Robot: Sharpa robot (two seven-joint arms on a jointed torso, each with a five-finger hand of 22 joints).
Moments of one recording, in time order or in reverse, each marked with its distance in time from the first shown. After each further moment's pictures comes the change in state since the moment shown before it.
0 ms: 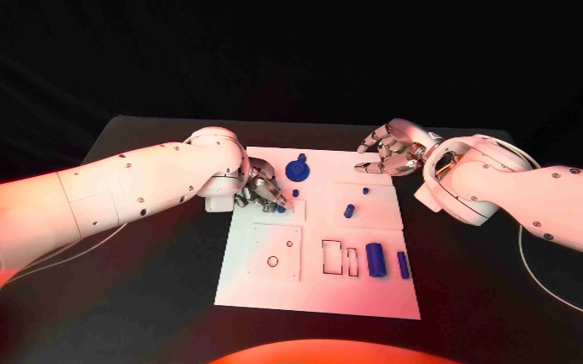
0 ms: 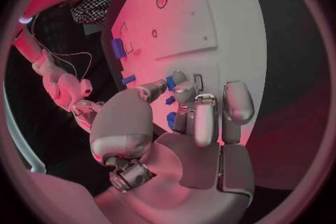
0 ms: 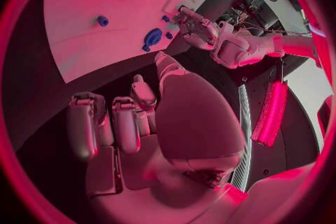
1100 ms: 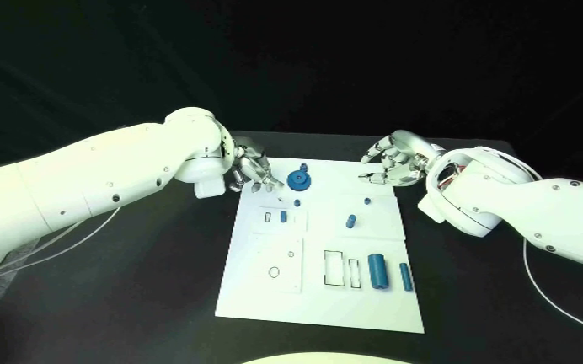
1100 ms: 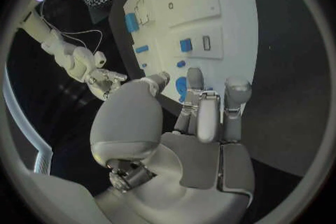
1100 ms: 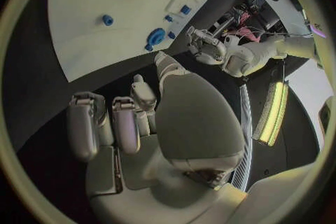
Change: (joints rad) left arm 0.063 -0.081 0.065 0.035 0.080 -0.075 0.005; left_hand 0.244 -0.023 -0.146 0.091 0.000 -0.164 0.124 -0.338 -0.165 -0.224 0.109 -0.201 -0.278 0.001 0.077 -0.070 -0.001 0.000 -0.119 0.068 -0.101 -0.165; right arm -0.004 0.000 0.000 -0.015 -0.001 -0.001 0.001; right_hand 0.000 0.000 0.003 0.003 0.000 0.000 0.000 0.000 -0.001 0.000 0.000 0.000 -0.002 0.000 0.000 -0.004 0.001 0.000 0.000 0.000 -0.004 0.000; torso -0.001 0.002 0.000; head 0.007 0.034
